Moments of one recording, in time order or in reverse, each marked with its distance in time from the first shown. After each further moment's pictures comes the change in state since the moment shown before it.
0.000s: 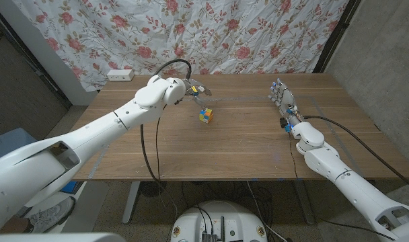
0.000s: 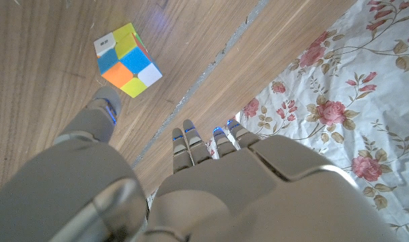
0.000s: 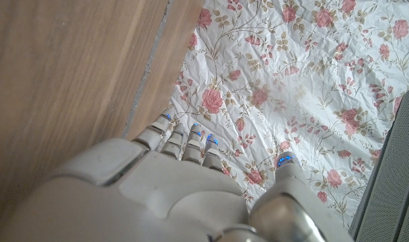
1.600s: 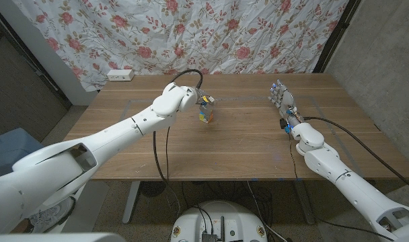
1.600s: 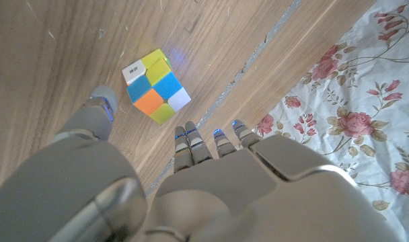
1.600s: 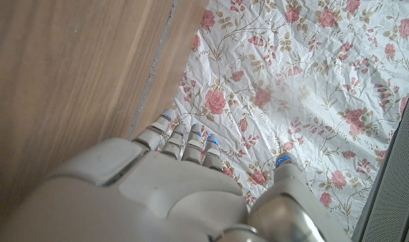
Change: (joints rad) left arm -0.005 -0.087 0.078 0.059 0.120 0.050 -0.087; left_hand 0.022 0.004 -0.045 0.004 0.000 0.022 0.050 0.007 0.000 -0.036 0.015 -0.013 0.000 -0.024 0.002 0.000 0.000 -0.039 0.061 0.000 0.000; right arm -0.014 -0.006 0.000 -0.020 0.004 -0.014 -0.011; right_hand -0.013 0.013 -0.003 -0.003 0.000 0.000 0.000 0.000 0.000 0.000 0.000 0.000 0.000 0.000 0.000 0.000 -0.009 0.004 0.004 0.000 0.000
